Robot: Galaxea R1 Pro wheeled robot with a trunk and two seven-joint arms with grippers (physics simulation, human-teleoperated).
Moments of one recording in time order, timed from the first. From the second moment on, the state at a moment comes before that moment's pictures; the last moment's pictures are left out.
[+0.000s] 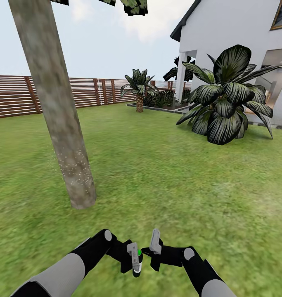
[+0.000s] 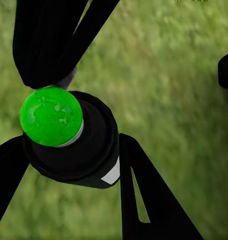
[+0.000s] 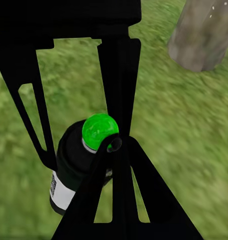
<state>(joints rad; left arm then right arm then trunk) -0.71 -0.08 -0.48 -0.42 -0.52 -0.04 -0.94 -0.54 0.15 -0.18 -0.52 0.84 -0.49 0.86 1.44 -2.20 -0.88</state>
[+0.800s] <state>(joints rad) -0.71 -0.07 -0.49 -0.40 -0.48 -0.04 -0.94 -0.54 0.15 -0.18 -0.52 0.84 -0.49 0.86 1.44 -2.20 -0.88</state>
